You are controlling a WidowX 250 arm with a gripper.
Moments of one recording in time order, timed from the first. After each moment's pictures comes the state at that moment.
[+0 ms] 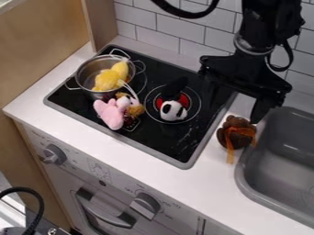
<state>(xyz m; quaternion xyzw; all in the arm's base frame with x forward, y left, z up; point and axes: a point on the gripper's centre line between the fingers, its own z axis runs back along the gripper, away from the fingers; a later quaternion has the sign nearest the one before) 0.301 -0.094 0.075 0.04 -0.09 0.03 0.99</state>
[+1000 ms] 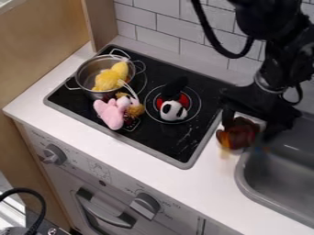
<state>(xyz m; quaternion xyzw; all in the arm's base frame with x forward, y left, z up) 0.335 -0.114 0.012 0.06 -0.11 0.07 0.99</state>
